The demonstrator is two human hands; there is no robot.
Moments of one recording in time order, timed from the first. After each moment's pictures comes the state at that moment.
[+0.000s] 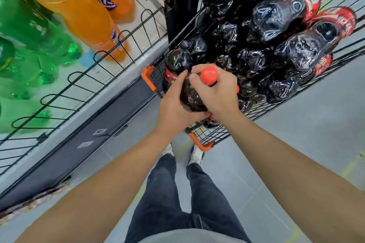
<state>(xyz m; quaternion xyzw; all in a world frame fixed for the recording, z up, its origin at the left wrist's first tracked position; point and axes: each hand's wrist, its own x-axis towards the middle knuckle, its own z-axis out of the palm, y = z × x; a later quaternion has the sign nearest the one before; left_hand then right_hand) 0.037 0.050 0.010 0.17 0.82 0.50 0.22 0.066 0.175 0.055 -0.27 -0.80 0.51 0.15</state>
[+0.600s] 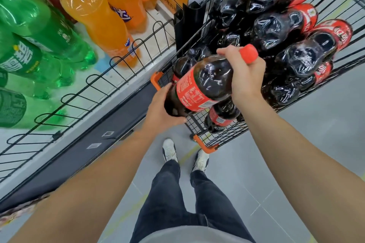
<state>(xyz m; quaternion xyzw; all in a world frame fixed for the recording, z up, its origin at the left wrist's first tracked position) 0.010 -0.006 -0.023 0.17 0.85 0.41 0.27 0.061 0.202 0.105 -0.36 -0.63 0.66 0.20</state>
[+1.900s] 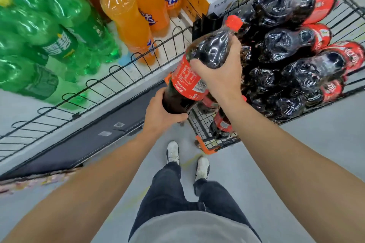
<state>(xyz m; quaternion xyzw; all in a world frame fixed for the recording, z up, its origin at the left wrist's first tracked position) 0.048 -0.014 0.026 0.01 0.88 0.44 0.18 0.052 0.166 0.115 -0.23 -0.74 0.61 0.16</state>
